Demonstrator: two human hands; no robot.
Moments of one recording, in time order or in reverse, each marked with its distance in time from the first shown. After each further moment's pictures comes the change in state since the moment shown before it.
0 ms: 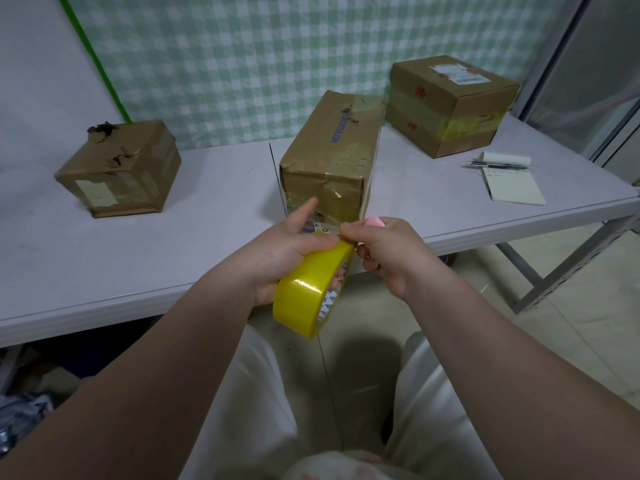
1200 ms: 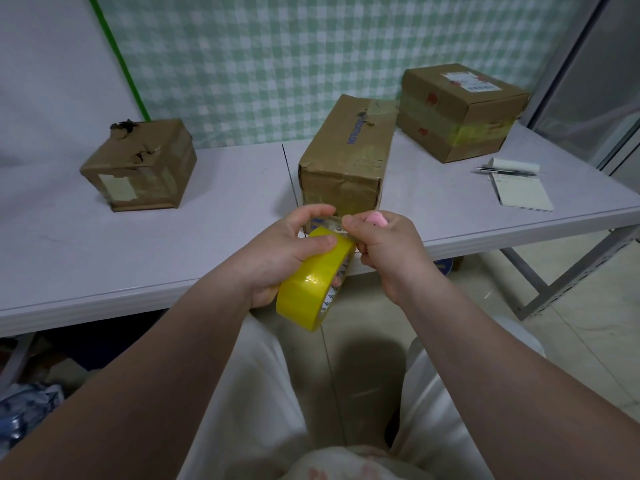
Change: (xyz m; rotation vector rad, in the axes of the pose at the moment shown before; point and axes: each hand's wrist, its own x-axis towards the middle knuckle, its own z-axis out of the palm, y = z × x) left_hand -0.024 0.000 -0.013 0.109 0.035 0.095; right_hand -0.014 0.001 0.026 0.044 0.045 -0.165
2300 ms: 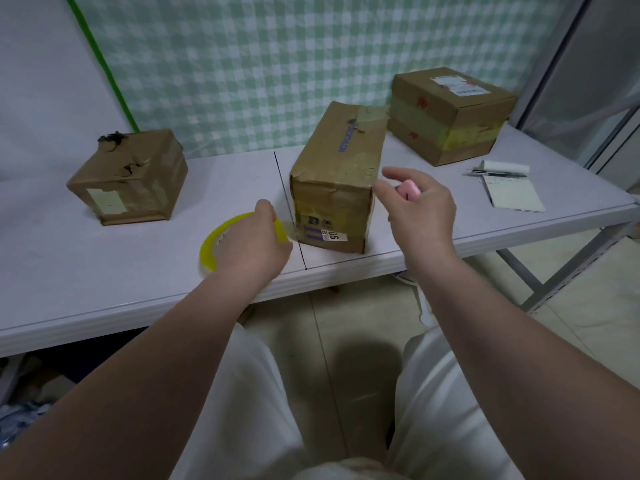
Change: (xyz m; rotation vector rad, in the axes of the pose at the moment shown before) left_hand 0.043 -0.014 -0.031 1.184 0.625 0.097; right_hand 0.027 -0.025 -0.023 -0.242 0.397 -0.313
